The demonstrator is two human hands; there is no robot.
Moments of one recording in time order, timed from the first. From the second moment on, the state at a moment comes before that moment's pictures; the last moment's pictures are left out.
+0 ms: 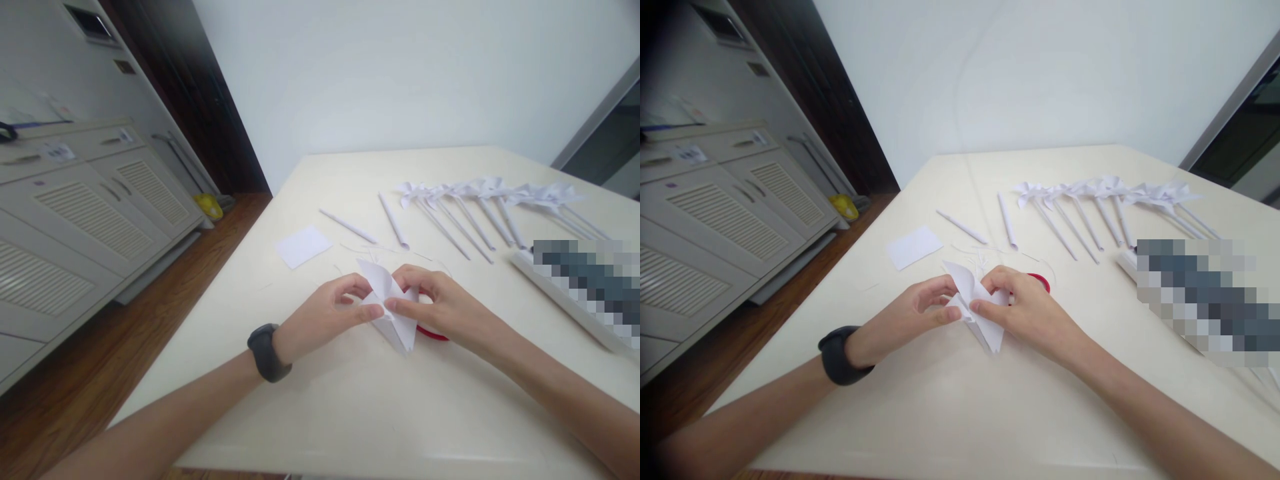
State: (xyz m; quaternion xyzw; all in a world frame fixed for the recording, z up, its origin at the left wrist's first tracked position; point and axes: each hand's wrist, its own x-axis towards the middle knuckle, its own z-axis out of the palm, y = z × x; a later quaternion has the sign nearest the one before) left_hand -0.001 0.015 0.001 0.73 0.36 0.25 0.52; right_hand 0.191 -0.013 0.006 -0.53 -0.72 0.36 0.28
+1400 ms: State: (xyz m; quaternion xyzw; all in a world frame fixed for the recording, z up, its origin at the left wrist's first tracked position) left_hand -0.002 0.012 0.000 0.72 0.35 0.24 0.54; right_hand 0.190 -0.015 -0.002 -0.50 -0.67 0.48 0.26
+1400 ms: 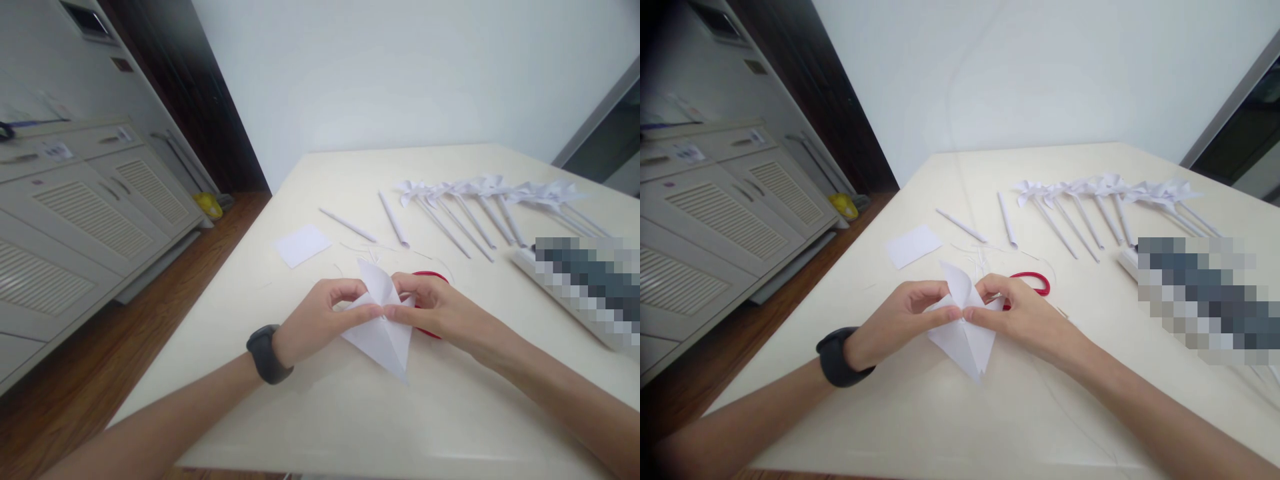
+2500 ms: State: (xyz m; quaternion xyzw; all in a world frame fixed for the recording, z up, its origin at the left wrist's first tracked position) left_hand -0.001 0.007 0.002 0.72 0.39 0.26 0.51; right_hand 0.185 -0.021 0.007 -0.55 -0.65 0.43 0.30
